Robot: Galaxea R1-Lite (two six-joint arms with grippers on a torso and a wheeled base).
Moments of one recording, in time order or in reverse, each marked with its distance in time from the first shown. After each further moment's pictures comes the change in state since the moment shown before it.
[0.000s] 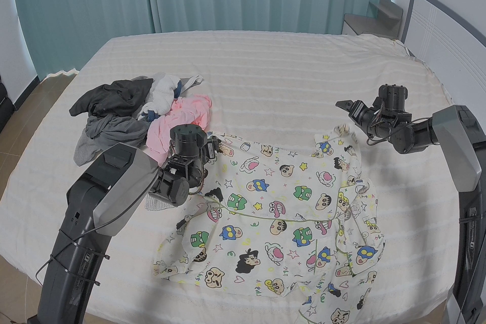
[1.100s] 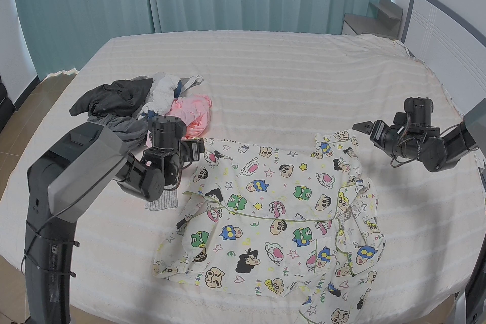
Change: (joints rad) left arm 0.041 -0.233 0.298 0.050 -0.100 0.030; right arm -0.035 -0.299 0.526 -0.082 0.047 -0.125
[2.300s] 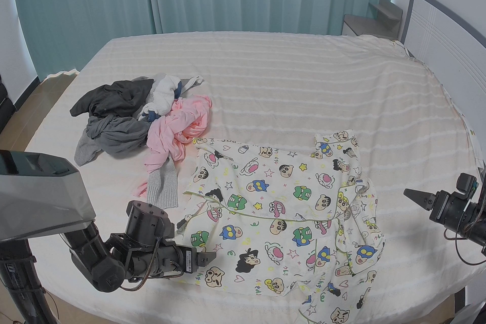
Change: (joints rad) left arm -0.185 -0.358 1.007 -0.166 -0.379 -0.220; right arm -0.064 -0.749 0.997 -0.275 0.064 -0.127
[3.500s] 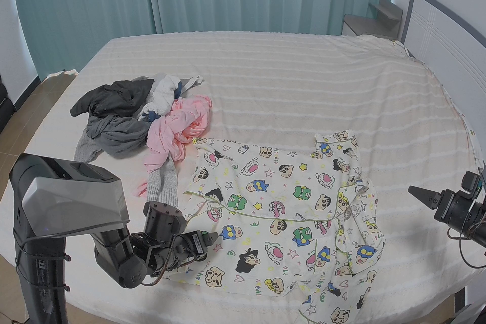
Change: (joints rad) left arm 0.013 0.203 -0.117 -0.156 0.111 -0.312; right arm -0.001 -0.060 0.010 0.001 0.000 -0.007
